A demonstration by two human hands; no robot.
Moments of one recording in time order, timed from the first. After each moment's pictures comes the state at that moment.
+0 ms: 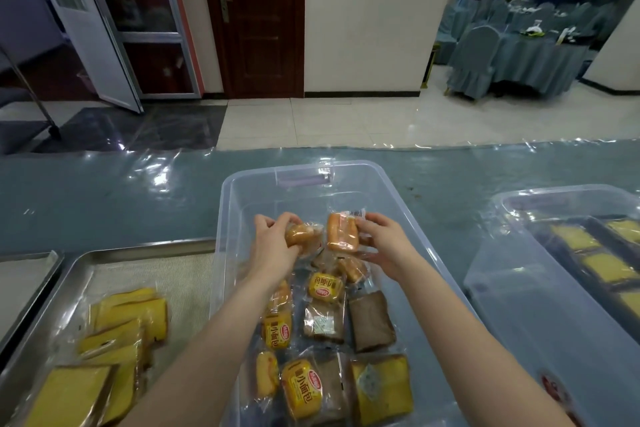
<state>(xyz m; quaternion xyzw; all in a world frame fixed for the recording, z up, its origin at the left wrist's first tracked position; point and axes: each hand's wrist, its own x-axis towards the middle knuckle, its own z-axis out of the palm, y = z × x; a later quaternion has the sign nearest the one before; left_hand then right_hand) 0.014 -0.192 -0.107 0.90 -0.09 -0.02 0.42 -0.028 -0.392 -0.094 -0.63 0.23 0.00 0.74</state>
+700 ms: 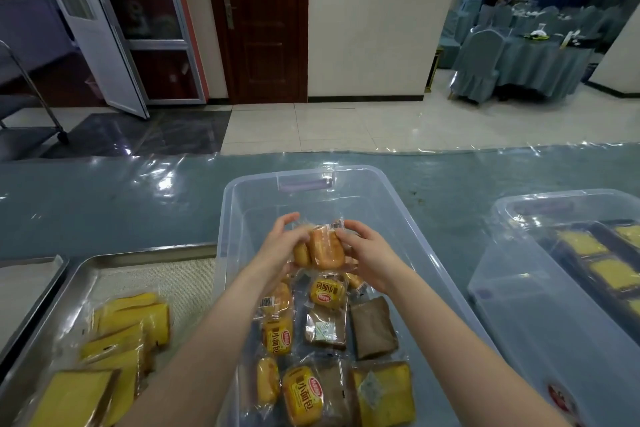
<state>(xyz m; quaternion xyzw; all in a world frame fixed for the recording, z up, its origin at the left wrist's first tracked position) 0.008 -0.199 -0.080 0.68 -0.01 -0.25 0.69 -0.034 -0.367 -0.096 -0.64 0.16 0.06 0.75</state>
